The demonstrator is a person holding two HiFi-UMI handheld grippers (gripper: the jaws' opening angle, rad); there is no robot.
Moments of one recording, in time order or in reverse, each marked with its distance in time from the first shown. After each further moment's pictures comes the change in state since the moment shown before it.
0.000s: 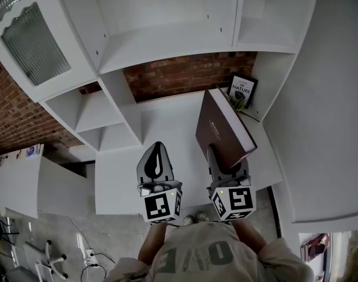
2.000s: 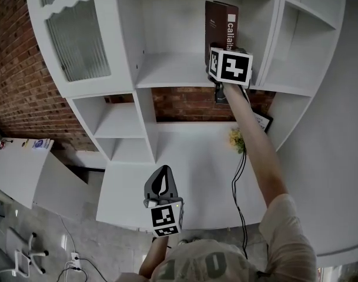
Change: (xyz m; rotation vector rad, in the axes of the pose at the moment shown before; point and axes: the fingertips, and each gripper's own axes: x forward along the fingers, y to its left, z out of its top) left arm -0.013 0.048 -0.034 -0.001 0.158 0.131; right arm 0.306 -0.007 0.222 -0.112 0.053 -0.045
